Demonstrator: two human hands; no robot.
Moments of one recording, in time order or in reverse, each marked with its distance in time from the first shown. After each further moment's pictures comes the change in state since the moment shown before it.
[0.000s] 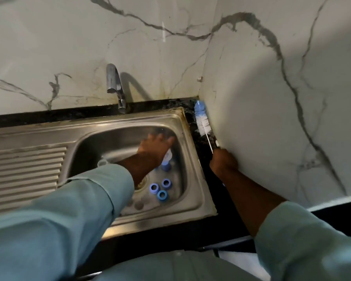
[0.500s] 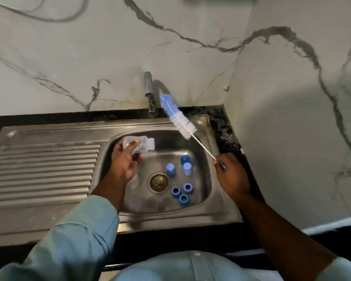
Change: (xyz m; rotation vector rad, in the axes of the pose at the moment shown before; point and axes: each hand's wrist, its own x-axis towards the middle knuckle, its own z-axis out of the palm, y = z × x) left_hand -0.075 -0.103 0.059 -2.335 0.637 -0.631; right_hand -0.058 -0.030 0.008 0.559 0.328 -0.384
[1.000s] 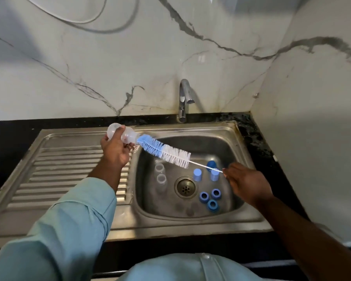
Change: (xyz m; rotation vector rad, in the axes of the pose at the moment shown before) left_hand 0.052 0.120 -0.080 -0.157 0.237 0.125; right_hand -0.010 -0.073 0.021 -0.274 -0.063 -0.500
